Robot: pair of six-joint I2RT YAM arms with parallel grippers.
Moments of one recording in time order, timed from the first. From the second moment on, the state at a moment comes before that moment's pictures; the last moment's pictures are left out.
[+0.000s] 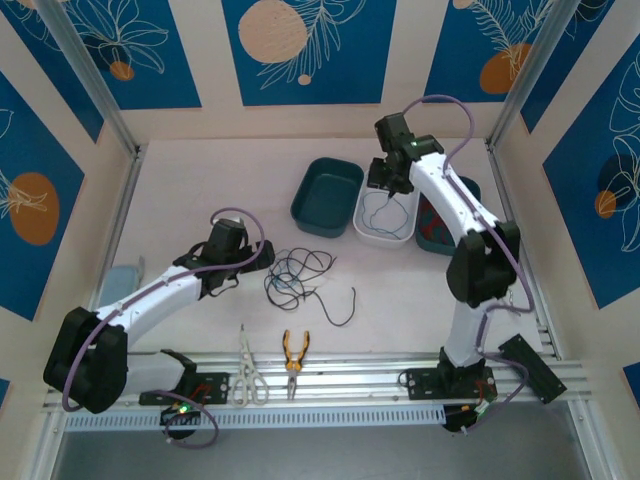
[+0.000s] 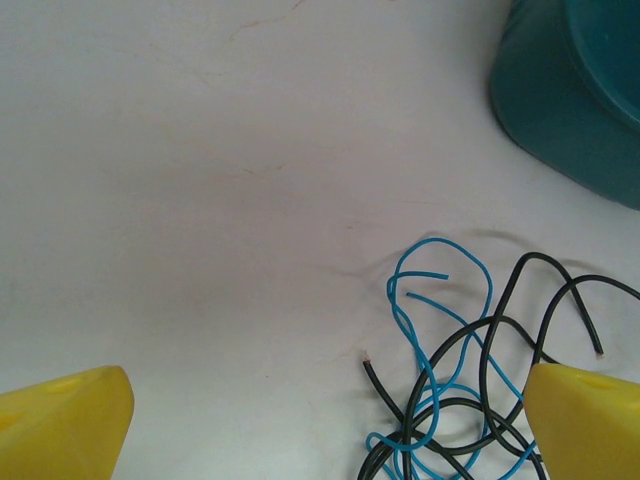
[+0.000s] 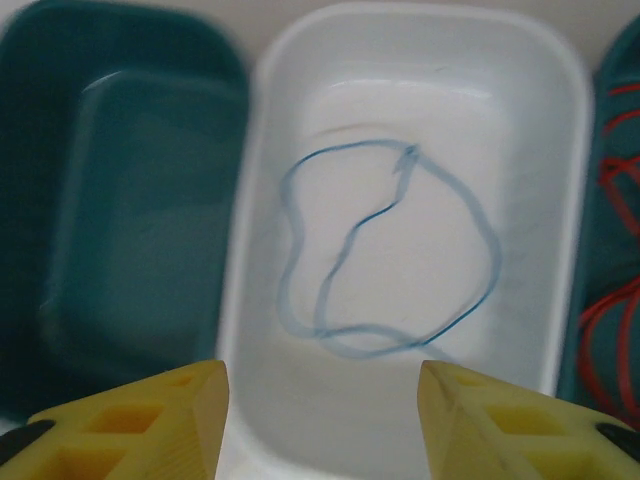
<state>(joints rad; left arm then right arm) -0.47 1.25 0.68 -0.30 -0.09 -0.62 0.37 1.83 1.77 -1.00 0.11 0.47</state>
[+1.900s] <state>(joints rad) -0.25 1.07 0.52 -0.22 0.05 -0.78 0.89 1.99 1.82 -0.77 -0.17 0.52</state>
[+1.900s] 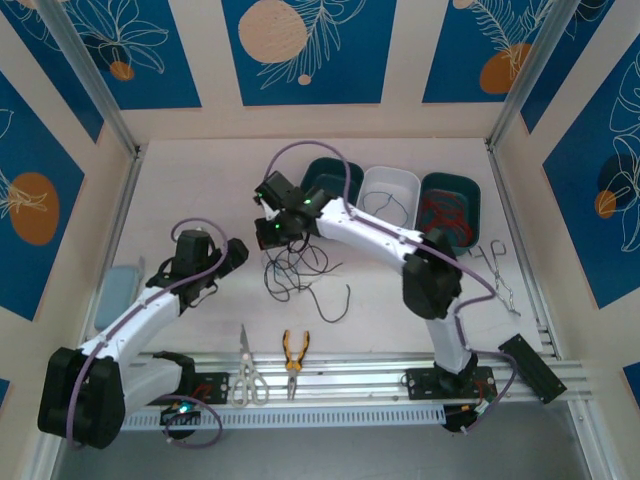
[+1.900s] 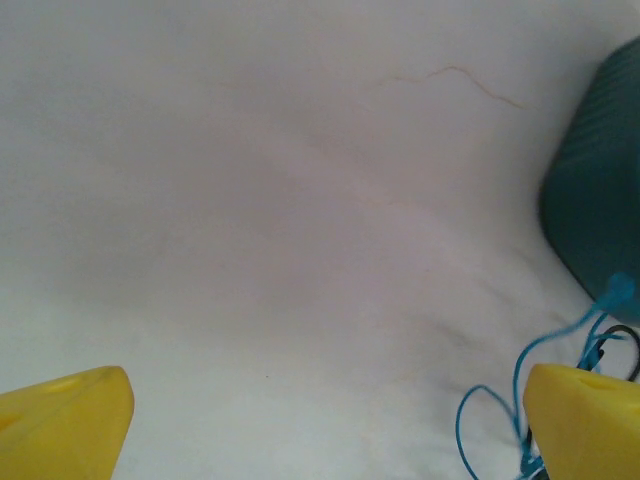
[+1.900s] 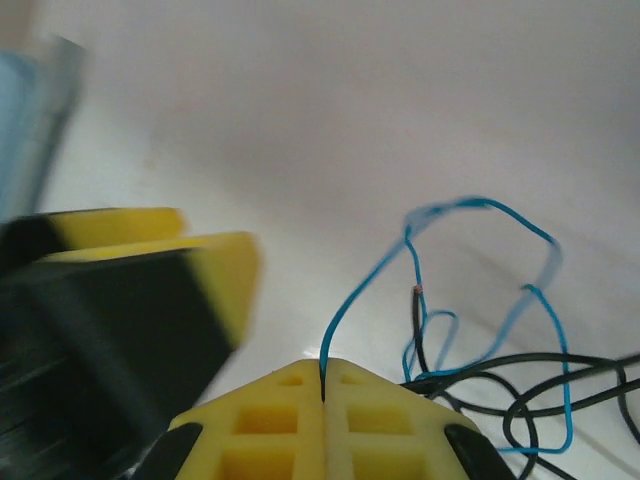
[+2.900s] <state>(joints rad) -0.27 1.29 0.51 0.21 0.40 -0.76 0.87 1.68 1.63 -0.46 -0.26 0.44</state>
